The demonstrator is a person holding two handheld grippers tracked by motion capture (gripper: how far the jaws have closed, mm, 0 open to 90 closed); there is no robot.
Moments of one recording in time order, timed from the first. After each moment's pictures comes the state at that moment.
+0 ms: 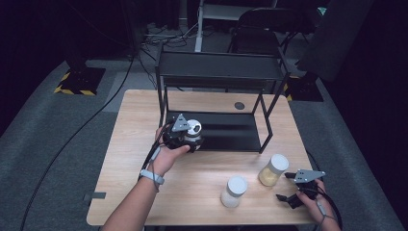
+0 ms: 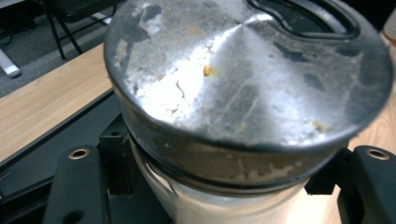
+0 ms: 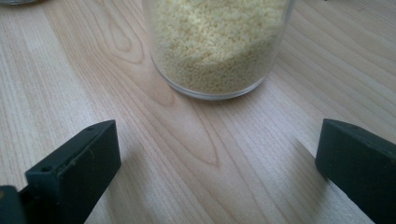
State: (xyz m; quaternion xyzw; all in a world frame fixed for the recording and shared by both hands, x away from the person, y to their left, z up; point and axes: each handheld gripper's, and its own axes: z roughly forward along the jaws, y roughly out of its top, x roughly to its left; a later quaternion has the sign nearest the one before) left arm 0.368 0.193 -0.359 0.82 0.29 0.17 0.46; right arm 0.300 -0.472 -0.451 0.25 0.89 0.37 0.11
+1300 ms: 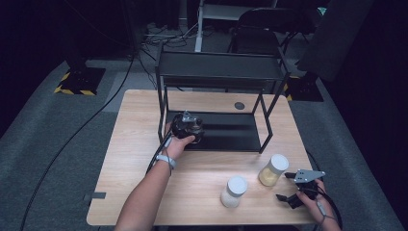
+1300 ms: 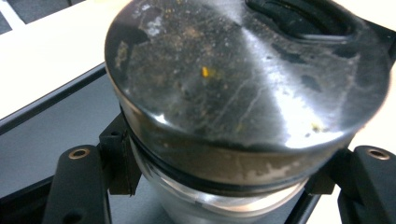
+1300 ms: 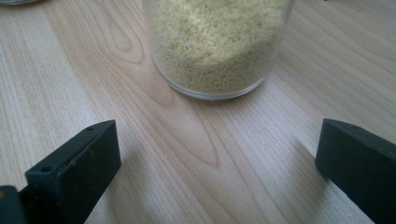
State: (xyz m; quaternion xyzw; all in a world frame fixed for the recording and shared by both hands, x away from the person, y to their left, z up) left arm 0.439 0.167 -0.418 0.83 0.34 0.16 0.41; right arm 0.300 -0.472 -0.451 0.25 0.89 0.37 0.11
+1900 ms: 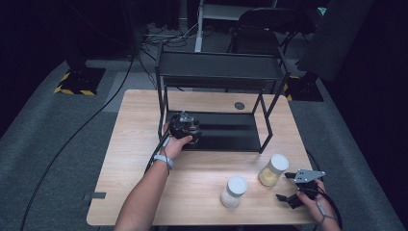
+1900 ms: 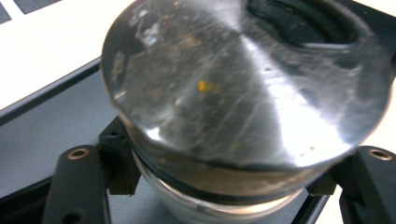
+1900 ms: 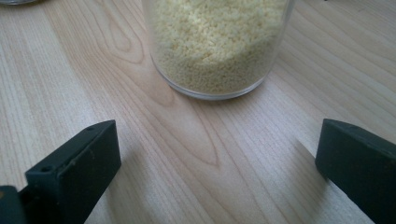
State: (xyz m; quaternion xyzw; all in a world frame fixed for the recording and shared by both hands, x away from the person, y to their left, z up) left arm 0.441 0.172 -0.420 0.83 0.35 0.16 0.40; right arm 0.300 -0.472 -0.451 0.25 0.89 0.38 0.11
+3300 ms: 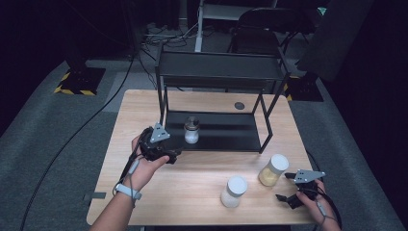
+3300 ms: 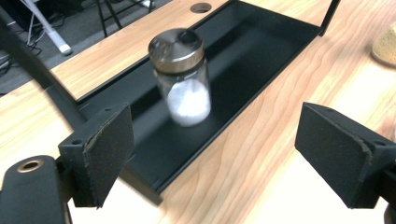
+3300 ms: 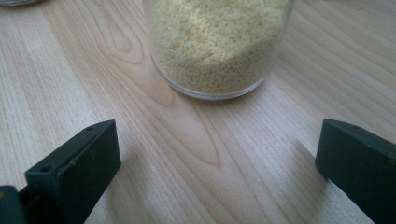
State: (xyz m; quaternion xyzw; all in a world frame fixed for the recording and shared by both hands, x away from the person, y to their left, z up) left arm 0.296 0.236 -0.341 0.82 0.33 0.22 0.41; right arm 0.298 -0.470 -0.451 0.25 0.89 0.37 0.11
